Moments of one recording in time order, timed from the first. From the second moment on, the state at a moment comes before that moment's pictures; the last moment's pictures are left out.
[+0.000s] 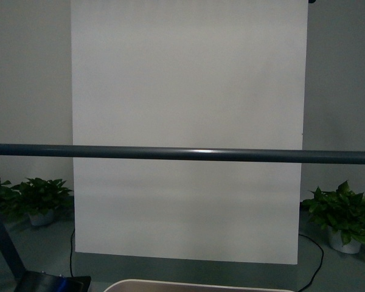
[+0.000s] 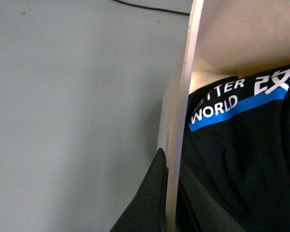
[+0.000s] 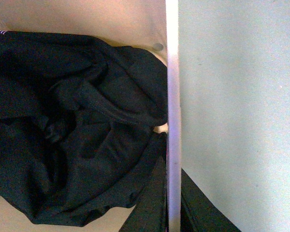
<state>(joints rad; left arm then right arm) -0.22 2.16 0.97 0.57 -0.19 -0.16 0.08 2.00 0.78 0.50 -0.04 0.14</state>
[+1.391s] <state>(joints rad) -0.27 2.39 0.97 0.68 -0.20 -0.17 0.11 2.29 0.76 0.68 -0.01 0.21</state>
